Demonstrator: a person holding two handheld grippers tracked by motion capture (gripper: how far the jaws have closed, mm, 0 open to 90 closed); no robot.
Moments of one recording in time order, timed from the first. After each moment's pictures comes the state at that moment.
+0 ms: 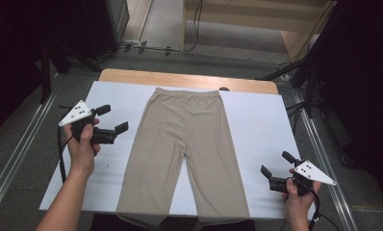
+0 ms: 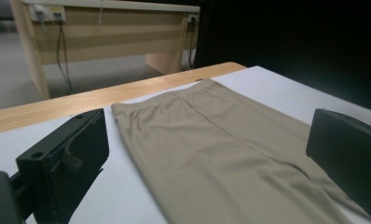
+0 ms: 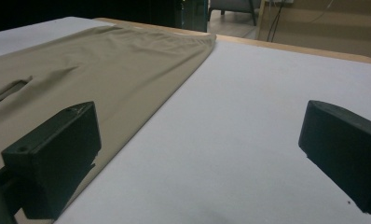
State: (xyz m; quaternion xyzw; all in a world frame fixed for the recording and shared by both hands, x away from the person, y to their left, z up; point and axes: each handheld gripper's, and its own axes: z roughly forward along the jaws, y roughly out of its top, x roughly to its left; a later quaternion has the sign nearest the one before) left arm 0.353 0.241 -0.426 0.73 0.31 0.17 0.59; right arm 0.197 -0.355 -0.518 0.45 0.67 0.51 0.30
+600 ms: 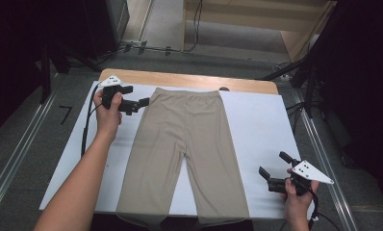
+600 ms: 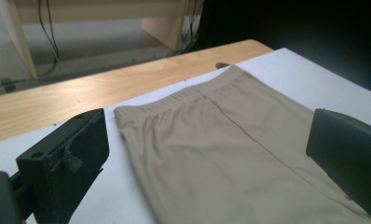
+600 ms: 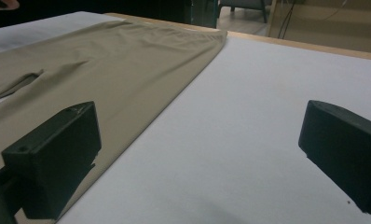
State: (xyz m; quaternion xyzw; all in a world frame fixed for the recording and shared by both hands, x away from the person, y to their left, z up) left arm 0.472 0.188 -0.442 0.77 0.34 0.11 0.53; right arm 0.199 -0.353 -0.520 0.44 0.68 0.51 0.28
